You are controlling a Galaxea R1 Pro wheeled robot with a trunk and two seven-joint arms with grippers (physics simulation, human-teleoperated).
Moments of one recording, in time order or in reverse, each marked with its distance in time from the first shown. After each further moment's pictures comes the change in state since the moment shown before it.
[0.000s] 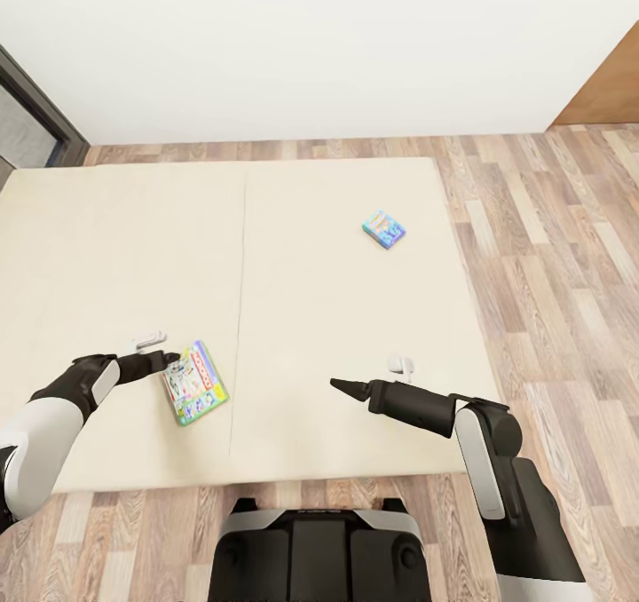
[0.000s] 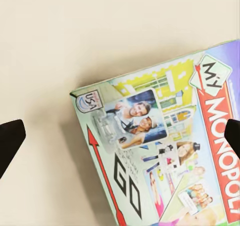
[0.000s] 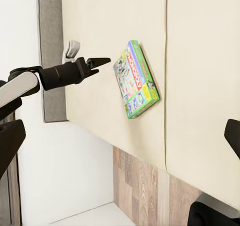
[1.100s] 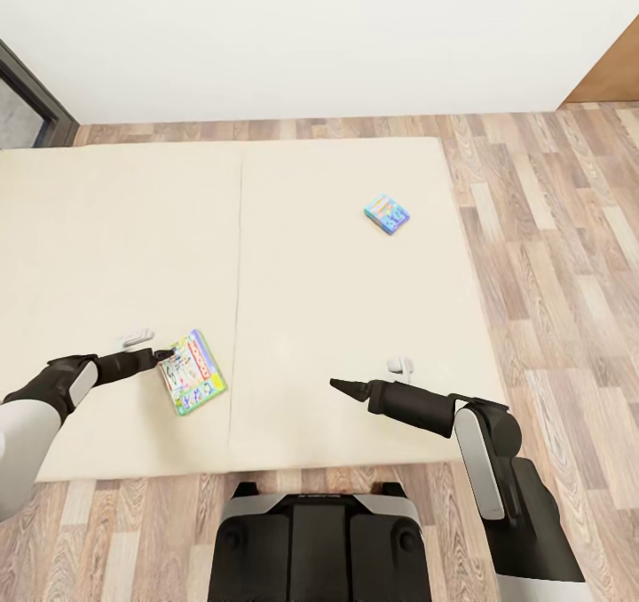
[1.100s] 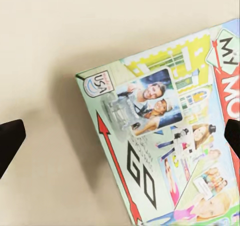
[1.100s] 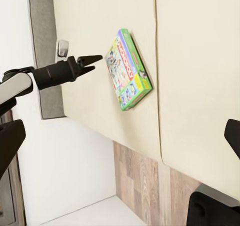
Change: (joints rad) left arm 0.000 0.065 -0.003 0.000 0.001 -0.005 -0.182; right arm 0.000 0.000 0.003 0.000 0.000 -0.001 -0.002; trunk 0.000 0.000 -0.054
